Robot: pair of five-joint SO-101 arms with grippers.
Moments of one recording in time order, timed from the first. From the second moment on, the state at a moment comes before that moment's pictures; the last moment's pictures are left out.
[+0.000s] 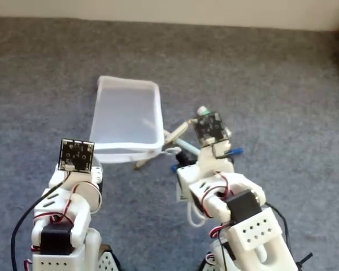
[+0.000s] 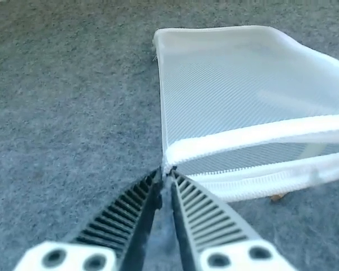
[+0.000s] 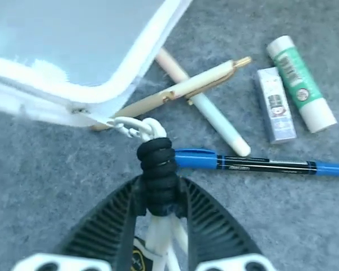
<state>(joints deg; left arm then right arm) -7.7 -103.8 82.2 65.5 -2.8 -27.7 -65.5 60.2 62.5 -2.9</state>
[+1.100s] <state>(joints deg) -8.5 -103.6 87.4 60.5 0.5 -35.3 -65.5 39.4 80.3 3.1</state>
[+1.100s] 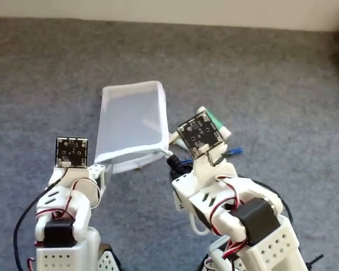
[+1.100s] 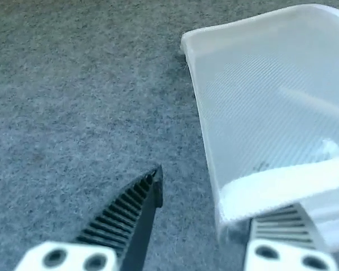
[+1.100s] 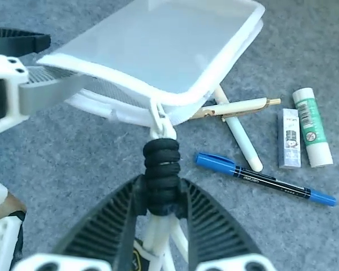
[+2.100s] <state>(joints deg) -8.7 -103.6 81.5 64.7 0.6 -32.4 -65.9 39.4 80.7 3.2</state>
